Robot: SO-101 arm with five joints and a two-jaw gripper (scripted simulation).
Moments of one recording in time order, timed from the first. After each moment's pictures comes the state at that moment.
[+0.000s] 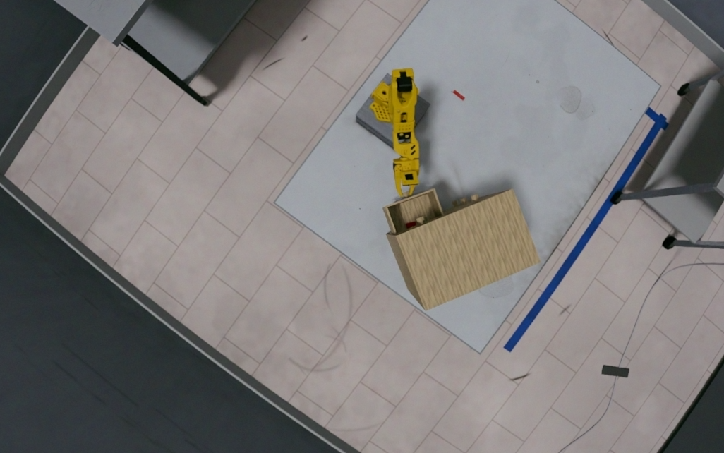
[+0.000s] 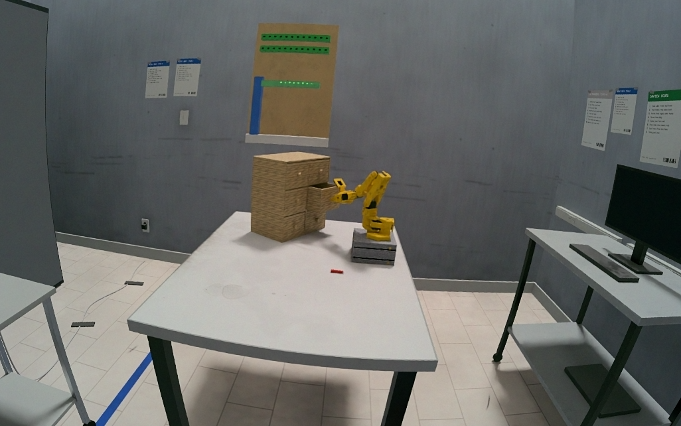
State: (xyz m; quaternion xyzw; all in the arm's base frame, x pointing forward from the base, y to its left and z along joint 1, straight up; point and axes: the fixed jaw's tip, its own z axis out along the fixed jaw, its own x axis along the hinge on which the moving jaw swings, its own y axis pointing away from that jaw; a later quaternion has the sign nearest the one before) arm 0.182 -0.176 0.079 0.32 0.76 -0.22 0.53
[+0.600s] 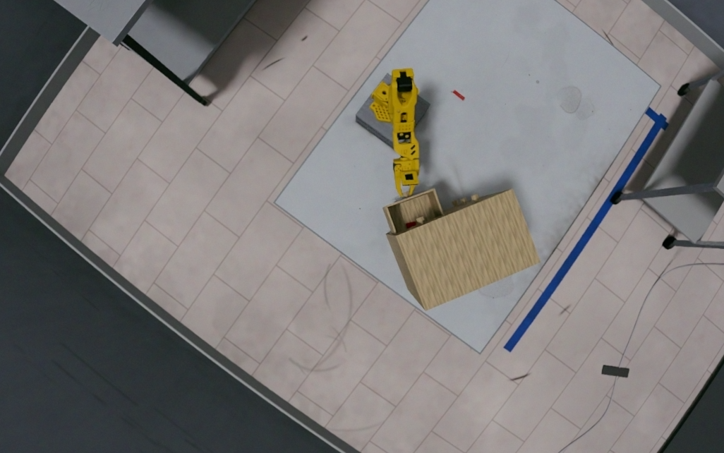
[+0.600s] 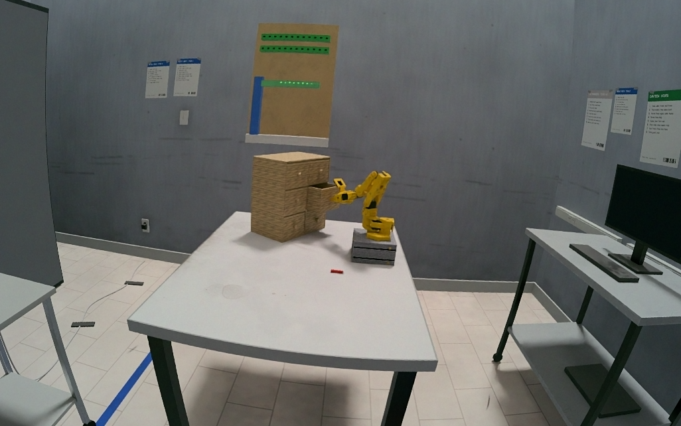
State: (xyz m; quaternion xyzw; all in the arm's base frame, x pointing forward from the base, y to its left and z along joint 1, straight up) arm 0.182 -0.176 0.079 0.32 0.76 -0.22 0.53
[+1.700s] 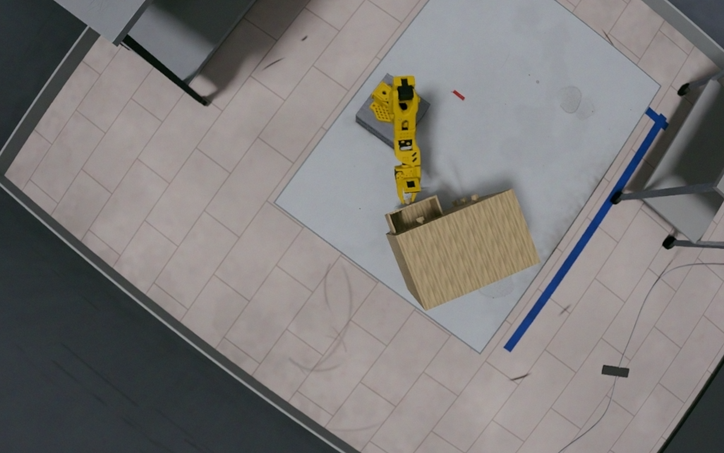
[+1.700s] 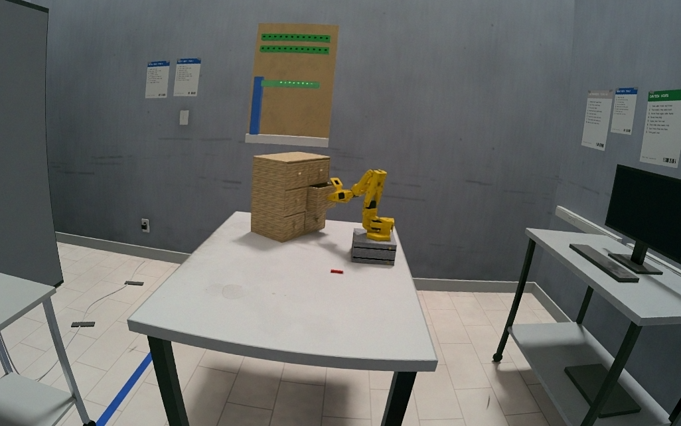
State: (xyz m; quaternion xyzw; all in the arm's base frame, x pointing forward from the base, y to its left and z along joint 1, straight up) arm 0.197 -0.187 0.079 0.32 0.76 -0.22 0.53
